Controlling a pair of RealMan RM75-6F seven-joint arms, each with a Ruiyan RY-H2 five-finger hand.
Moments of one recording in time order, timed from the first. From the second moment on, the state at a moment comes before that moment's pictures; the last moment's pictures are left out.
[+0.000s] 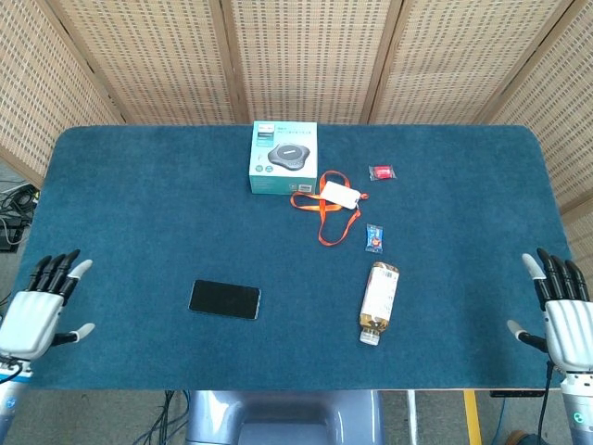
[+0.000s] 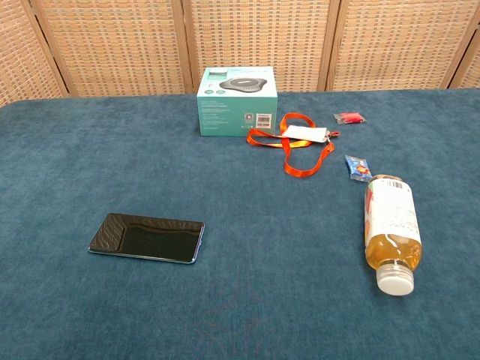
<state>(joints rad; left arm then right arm) -0.16 -1.13 -0.02 -1.64 1.56 1.37 0.15 0.07 -1.13 0.10 -1.55 -1.53 1.57 -0.01</state>
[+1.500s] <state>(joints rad) -0.90 -1.68 -0.11 -1.61 0.63 0.93 0.88 0.08 -1.12 0.13 -1.50 -1.45 1.51 0.08</state>
